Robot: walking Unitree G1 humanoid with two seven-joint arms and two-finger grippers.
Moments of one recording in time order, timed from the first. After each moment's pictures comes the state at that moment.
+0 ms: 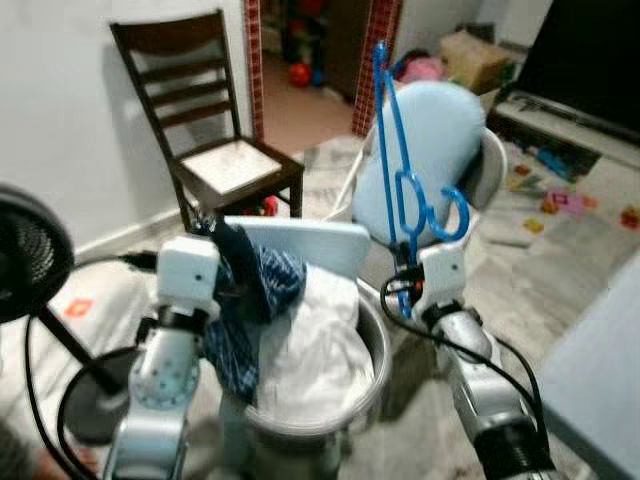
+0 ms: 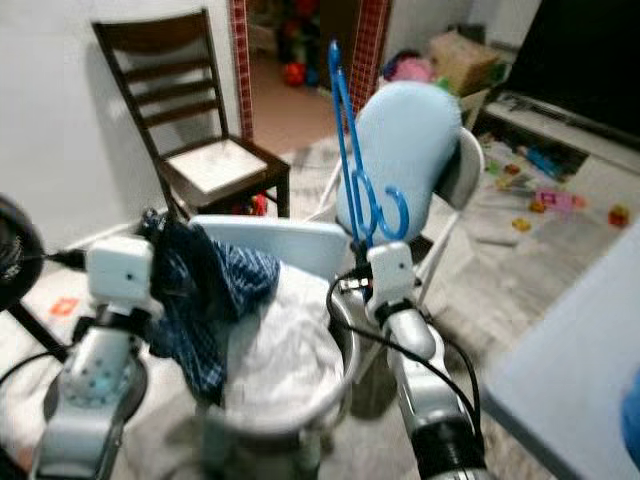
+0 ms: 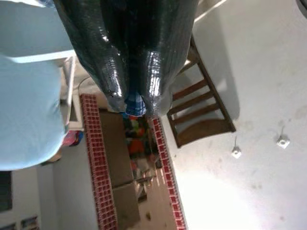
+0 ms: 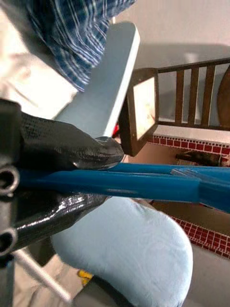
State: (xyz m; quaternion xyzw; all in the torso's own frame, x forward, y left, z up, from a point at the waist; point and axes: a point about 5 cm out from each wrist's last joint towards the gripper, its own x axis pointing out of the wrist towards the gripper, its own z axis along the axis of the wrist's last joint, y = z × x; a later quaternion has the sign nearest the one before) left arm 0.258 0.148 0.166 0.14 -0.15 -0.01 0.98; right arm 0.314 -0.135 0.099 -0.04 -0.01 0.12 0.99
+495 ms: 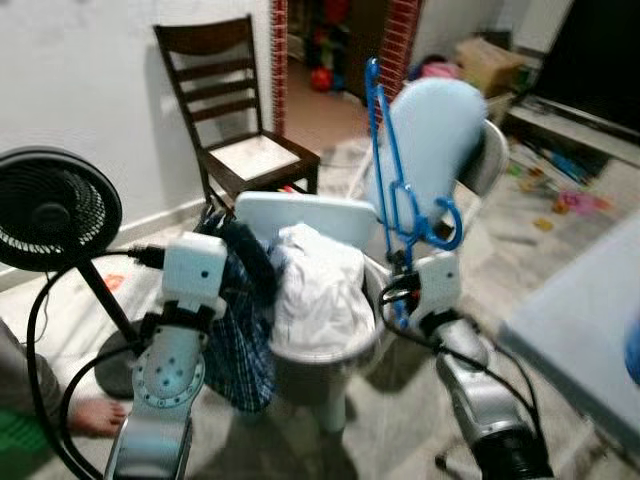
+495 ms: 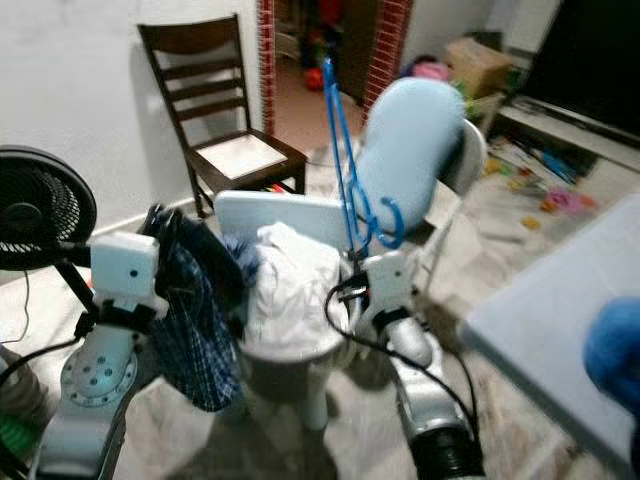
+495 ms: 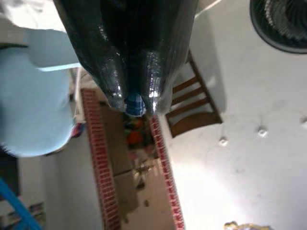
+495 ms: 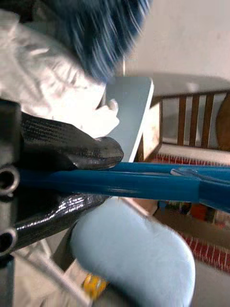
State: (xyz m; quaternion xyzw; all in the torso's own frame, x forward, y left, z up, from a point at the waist) left arm 0.256 0.143 0.178 0.14 -0.17 -0.03 0.98; right arm 0.310 -0.133 0.093 -0.04 0.00 0.13 0.99
